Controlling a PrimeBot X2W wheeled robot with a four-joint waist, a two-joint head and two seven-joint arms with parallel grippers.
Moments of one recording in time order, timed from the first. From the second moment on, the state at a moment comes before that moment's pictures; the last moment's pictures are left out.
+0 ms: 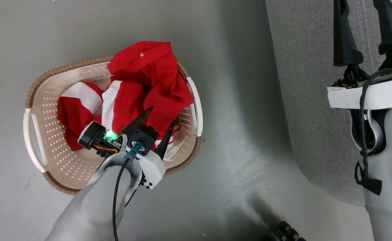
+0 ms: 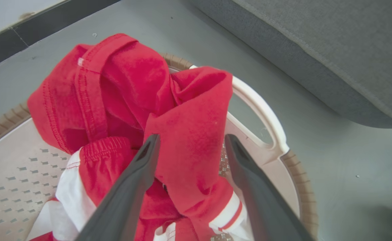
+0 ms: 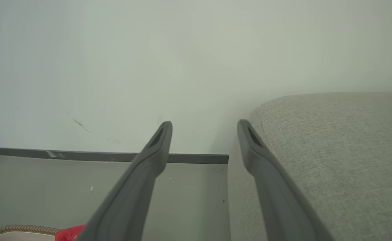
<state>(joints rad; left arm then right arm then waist) -0.68 0.04 -0.58 0.72 -0.11 0.00 -0.25 -0.59 -0.04 -0.02 -0.03 0.11 0.13 -0.26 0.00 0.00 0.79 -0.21</state>
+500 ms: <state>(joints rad) -0.75 0.06 -0.54 0.79 -0.10 0.03 -0.25 -0.65 -0.04 -0.01 -0.03 0.15 0.13 -0.26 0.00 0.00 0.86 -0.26</state>
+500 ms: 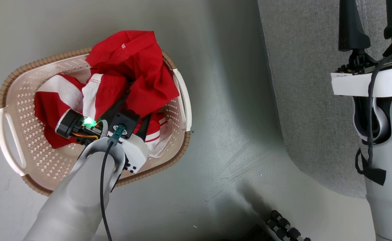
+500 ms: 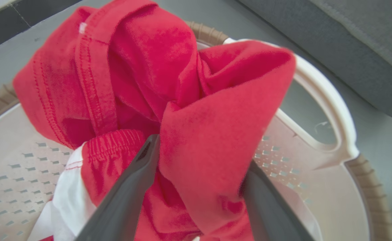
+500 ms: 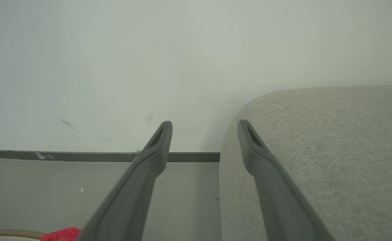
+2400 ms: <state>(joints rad) -0.69 0.10 -0.38 0.40 -0.23 0.02 -0.25 -0.60 -0.05 0.01 0.10 0.11 0.13 -0.26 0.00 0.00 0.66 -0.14</state>
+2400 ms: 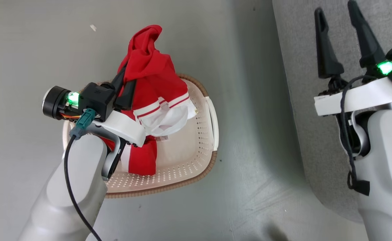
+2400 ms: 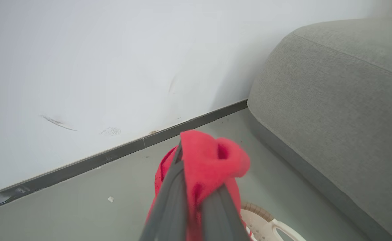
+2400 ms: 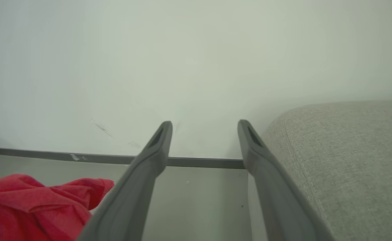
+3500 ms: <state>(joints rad) -0.60 0.10 -0.36 0.30 -0.34 -0.02 -0.18 -0.37 -0.07 0.25 0.24 0.05 0.13 -0.26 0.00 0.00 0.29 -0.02</state>
